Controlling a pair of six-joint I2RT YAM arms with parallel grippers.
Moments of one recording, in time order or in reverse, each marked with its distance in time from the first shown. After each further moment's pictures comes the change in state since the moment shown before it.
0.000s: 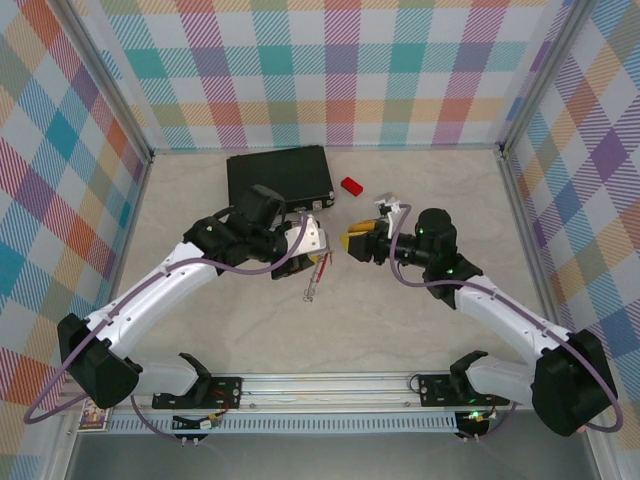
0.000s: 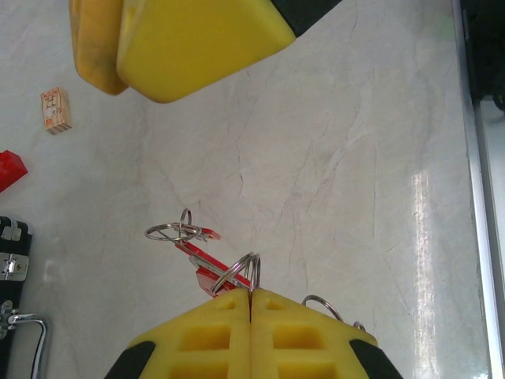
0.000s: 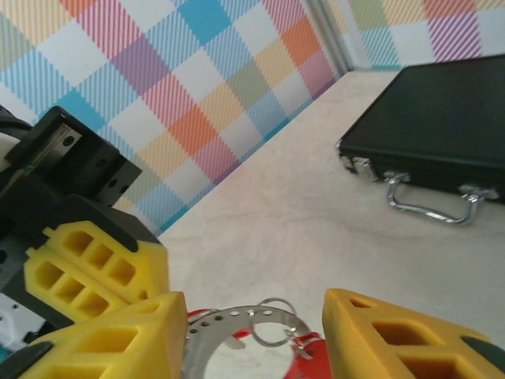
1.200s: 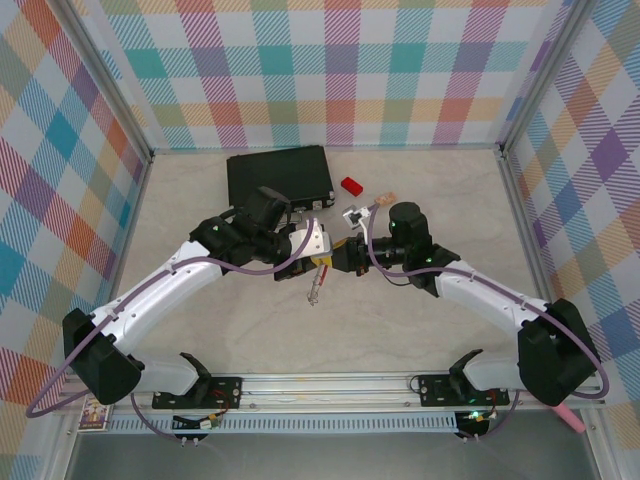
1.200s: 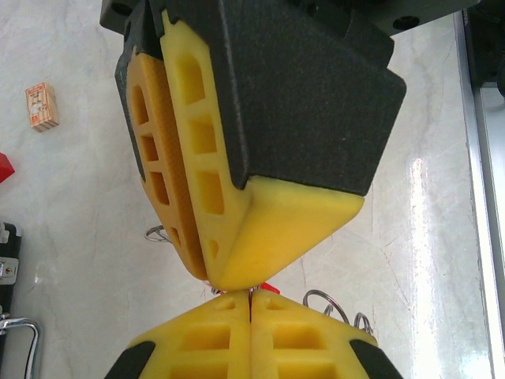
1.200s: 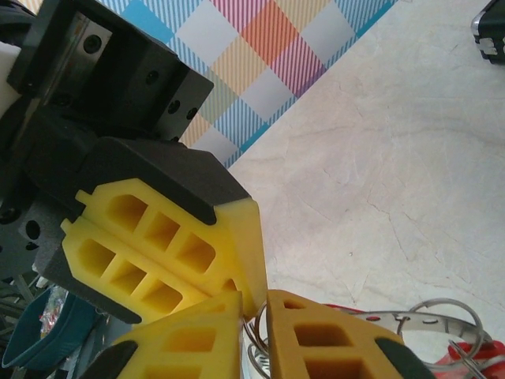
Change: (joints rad) left arm -0.014 0.024 0.000 -0.001 -0.008 0.008; right arm 0.100 0.155 0.099 -0.108 -0.201 0.030
